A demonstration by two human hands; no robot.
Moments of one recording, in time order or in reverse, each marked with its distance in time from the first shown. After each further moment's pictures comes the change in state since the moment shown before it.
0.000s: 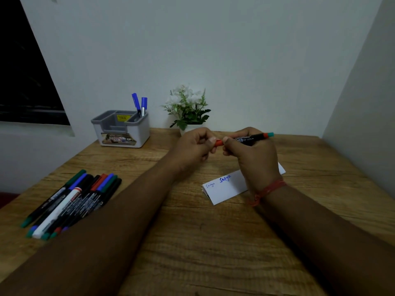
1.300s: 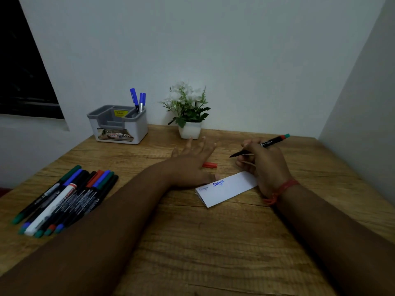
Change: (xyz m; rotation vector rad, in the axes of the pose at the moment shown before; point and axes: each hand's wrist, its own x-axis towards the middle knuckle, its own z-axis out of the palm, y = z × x) left_hand -0.003 -0.024 -0.007 1.012 -0.416 -0.091; right_hand 0.017 0.029 -0.020 0.176 0.068 0.381
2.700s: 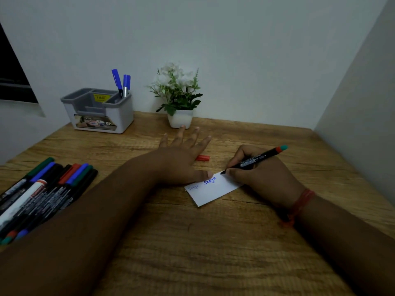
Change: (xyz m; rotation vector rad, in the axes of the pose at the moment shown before) left_hand 0.004 0.000 -0.002 0.165 -0.078 0.015; right_hand -0.028 -0.006 -0.029 -0.716 -0.397 -0.275
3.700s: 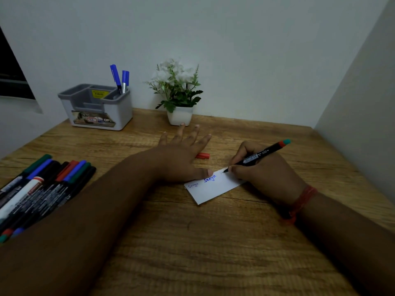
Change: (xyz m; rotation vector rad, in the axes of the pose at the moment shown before) left_hand -0.001 0.002 -0.001 -0.007 -0.016 -0.011; right_hand 0.003 0.002 -0.001 -0.016 0.013 0.063
